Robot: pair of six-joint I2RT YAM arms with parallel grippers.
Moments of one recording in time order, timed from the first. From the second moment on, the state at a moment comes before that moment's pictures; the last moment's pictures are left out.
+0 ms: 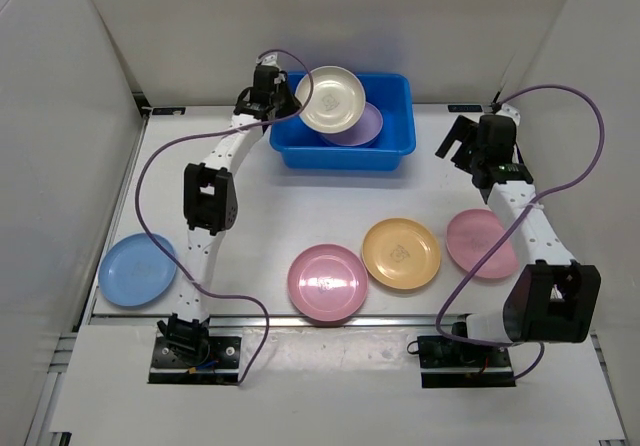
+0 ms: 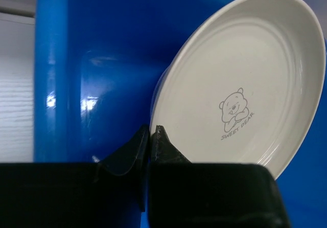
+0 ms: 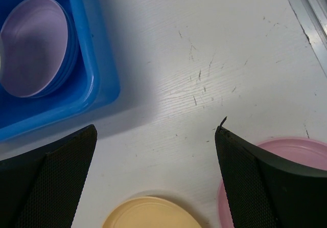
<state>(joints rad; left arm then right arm) -0.29 2.51 2.38 -0.32 0.08 -0.50 0.04 1.37 1.13 -0.31 0.12 0.41</state>
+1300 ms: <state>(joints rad) -0.35 2.61 2.37 -0.10 0.16 -0.60 0.03 1.33 1.13 -0.52 0.21 0.45</state>
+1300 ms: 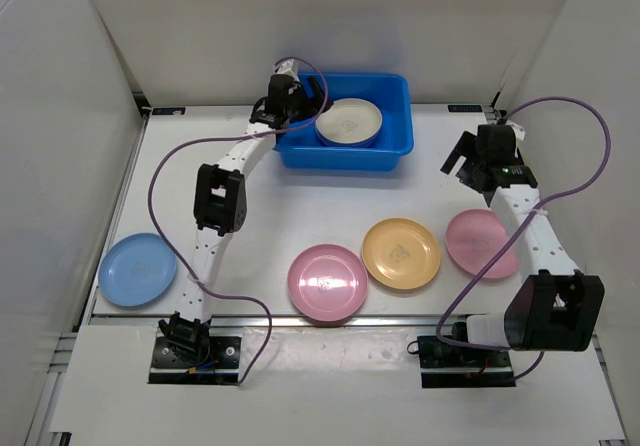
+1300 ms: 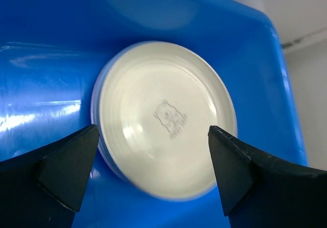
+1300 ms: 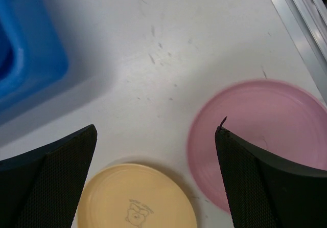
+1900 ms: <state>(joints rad) -0.37 1.48 1.31 -0.20 0.05 -0.46 0.07 1.67 1.20 -0.80 0.40 0.53</state>
